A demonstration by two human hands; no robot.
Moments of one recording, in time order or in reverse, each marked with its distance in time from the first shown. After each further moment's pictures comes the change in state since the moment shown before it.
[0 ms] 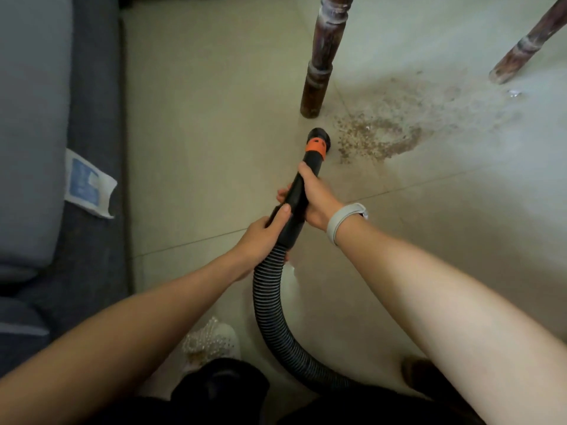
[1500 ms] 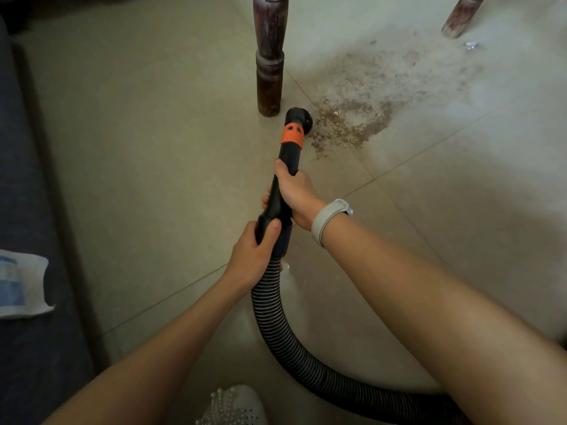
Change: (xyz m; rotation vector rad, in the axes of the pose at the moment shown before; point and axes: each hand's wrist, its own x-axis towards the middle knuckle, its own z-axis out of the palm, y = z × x) left_hand 0.068 -0.010 -0.008 0.233 -0.013 0.185; right_hand 0.047 -0.010 0.007 -0.079 0.160 -0.129
